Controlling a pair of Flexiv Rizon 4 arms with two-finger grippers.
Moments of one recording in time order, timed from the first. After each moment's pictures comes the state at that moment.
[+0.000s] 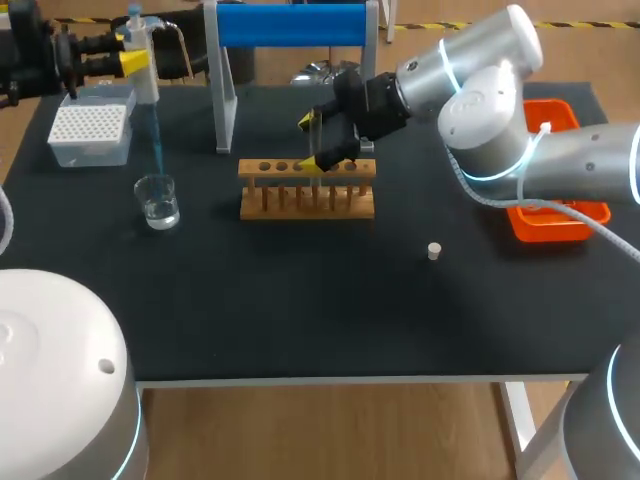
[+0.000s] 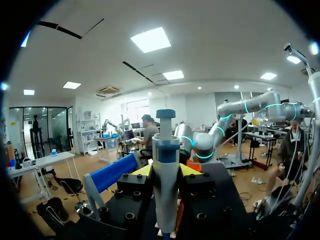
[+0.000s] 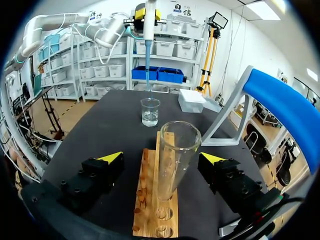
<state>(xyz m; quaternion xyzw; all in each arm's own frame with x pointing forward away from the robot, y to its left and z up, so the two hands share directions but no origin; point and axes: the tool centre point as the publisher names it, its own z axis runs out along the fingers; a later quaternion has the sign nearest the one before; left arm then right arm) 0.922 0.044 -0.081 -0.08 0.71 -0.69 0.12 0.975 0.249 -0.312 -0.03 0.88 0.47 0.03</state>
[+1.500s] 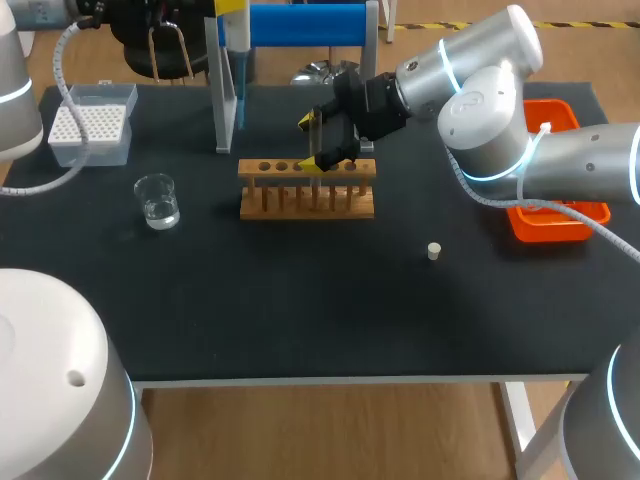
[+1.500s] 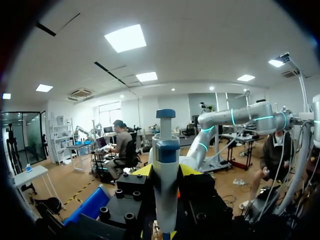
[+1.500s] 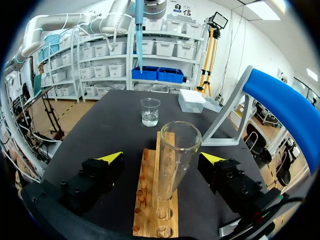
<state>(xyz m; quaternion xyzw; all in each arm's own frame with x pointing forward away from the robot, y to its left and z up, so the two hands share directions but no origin) 0.916 -0.091 -0.001 0.02 0.72 -0.70 0.04 0.975 0.249 -0.311 -0.03 0.88 0.47 0.04</state>
